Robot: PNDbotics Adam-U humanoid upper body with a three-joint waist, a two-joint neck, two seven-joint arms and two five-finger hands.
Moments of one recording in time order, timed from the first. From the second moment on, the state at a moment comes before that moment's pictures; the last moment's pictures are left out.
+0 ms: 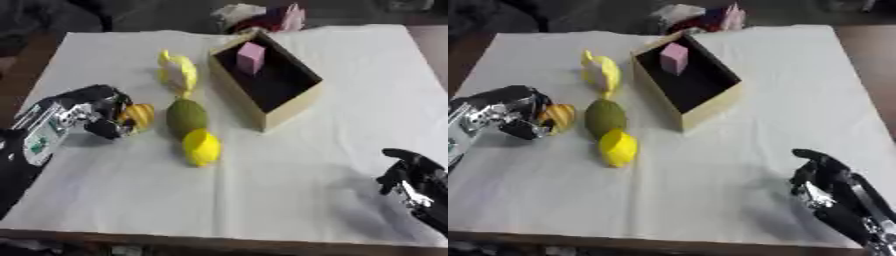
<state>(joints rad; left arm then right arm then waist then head) -0.39 0.72 -0.17 -1.39 -0.68 0.01 -0.38 -0.11 -0.18 0.07 -1.69 0.07 -0.14 0.40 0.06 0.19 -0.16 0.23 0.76</state>
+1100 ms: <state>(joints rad) -0.85 0.57 -0.33 -1.30 -0.63 -0.09 -0.38 -0.11 -0.18 0.10 -1.69 0.07 -0.14 0.42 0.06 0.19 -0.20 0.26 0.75</state>
